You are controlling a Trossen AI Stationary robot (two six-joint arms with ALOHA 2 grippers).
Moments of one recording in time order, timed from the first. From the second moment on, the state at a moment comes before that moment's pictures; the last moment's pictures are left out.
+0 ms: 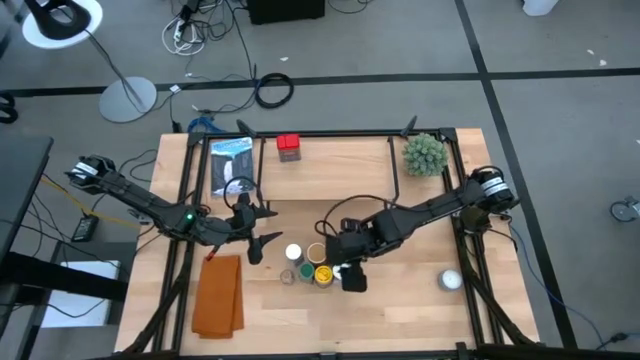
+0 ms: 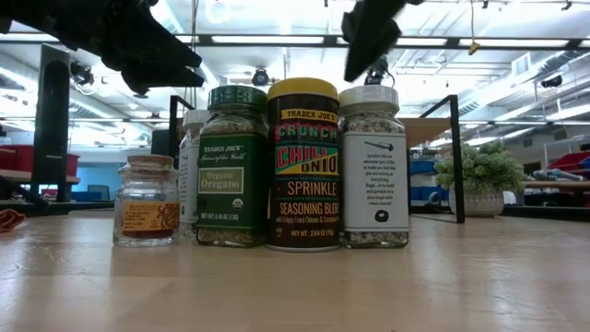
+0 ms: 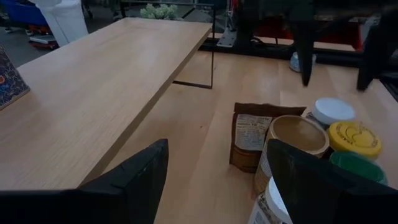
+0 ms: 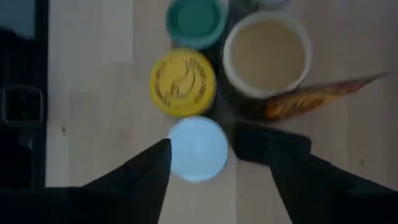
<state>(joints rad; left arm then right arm) -0.41 0.99 0.45 0.17 -0.64 -0.27 0.34 1.84 1.61 -0.90 0.06 0.33</state>
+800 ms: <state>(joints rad) -0.41 0.99 0.45 0.19 -0.64 -0.27 0.37 1.96 1.61 -0.89 0.05 0.36</state>
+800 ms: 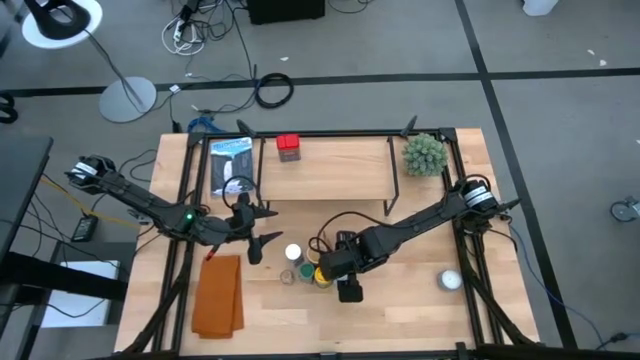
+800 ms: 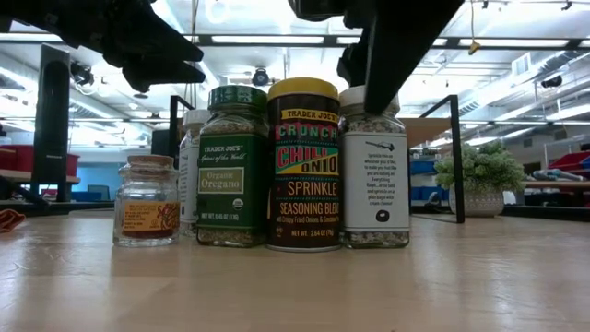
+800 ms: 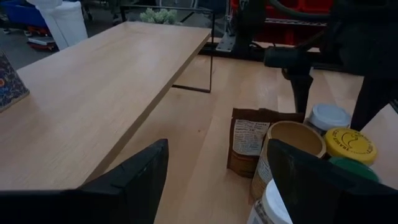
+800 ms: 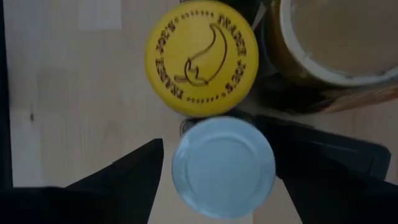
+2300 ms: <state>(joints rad) -0.41 0.99 0.45 0.19 -0.64 -0.27 0.37 1.94 1.74 -1.09 0.00 0.36</state>
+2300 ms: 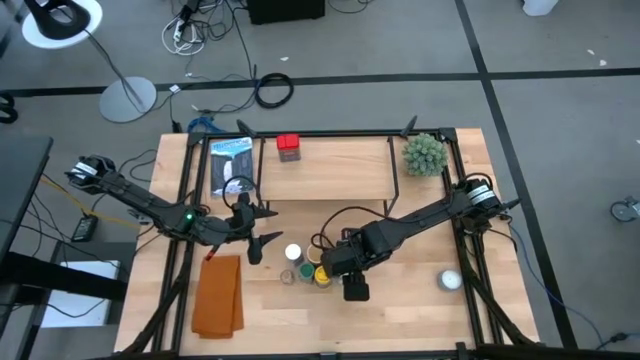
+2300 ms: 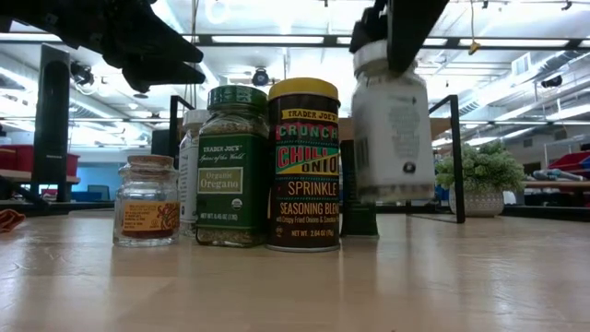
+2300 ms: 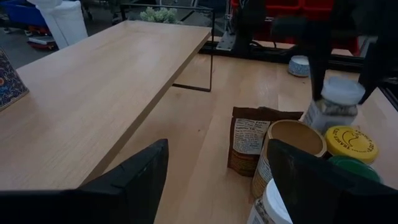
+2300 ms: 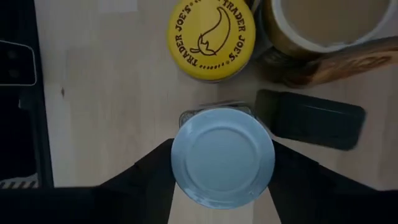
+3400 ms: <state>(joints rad) -0.41 0.99 0.45 0.19 -0.64 -0.27 -0.01 1.93 2.21 -1.57 0.16 0.47</state>
